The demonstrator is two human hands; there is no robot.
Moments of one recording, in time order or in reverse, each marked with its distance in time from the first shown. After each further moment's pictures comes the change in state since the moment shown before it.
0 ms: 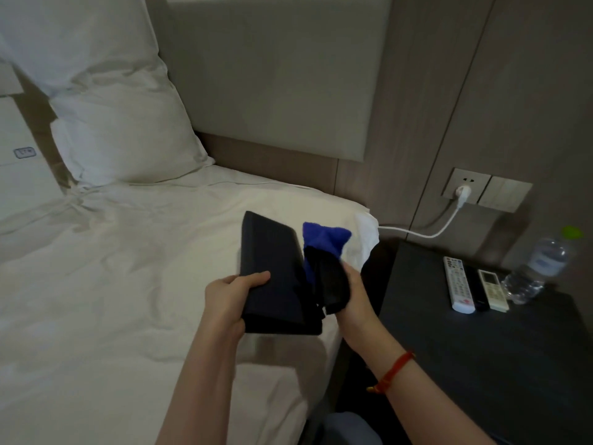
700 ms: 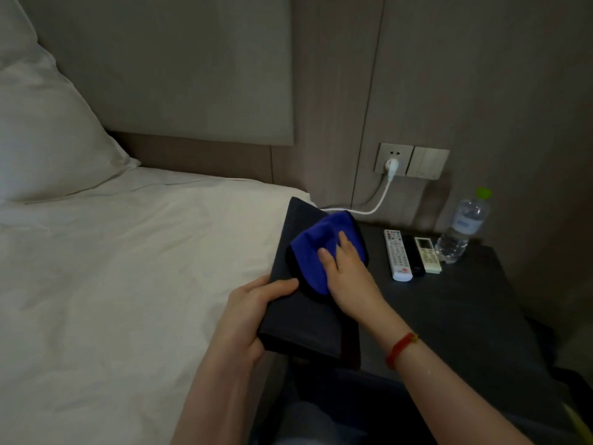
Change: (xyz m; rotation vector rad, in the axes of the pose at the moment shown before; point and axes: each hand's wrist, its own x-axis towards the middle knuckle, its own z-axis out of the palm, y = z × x) left_hand -0.057 -0.037 0.101 -0.007 -0.537 -0.091; right_hand 0.008 -0.027 -0.117 -1.007 0.154 -0.030
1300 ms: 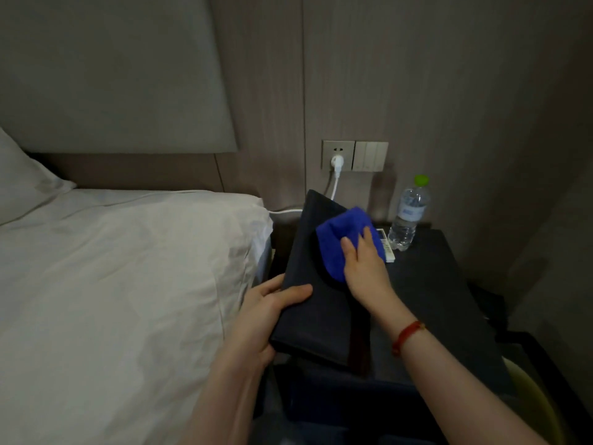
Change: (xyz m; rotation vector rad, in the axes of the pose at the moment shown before) left_hand 0.023 -0.033 0.076 0.107 -0.221 -0.042; right_hand 0.000 0.059 -0.076 0.105 0.276 0.240
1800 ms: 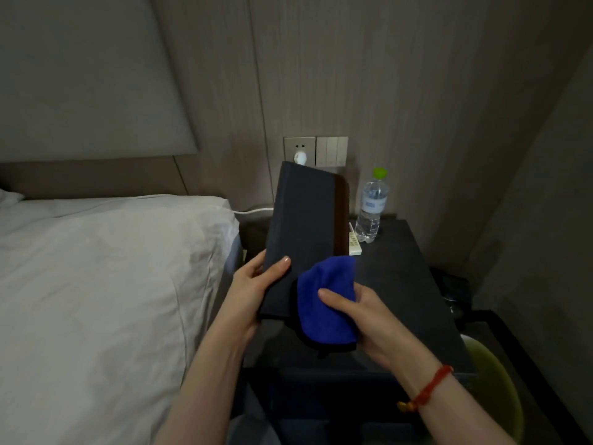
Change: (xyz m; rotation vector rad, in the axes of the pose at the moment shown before) left_hand 0.053 -0.021 0.020 0.072 -0.097 0.107; right_hand -0.056 0.050 -0.048 0.808 -0.356 0.303
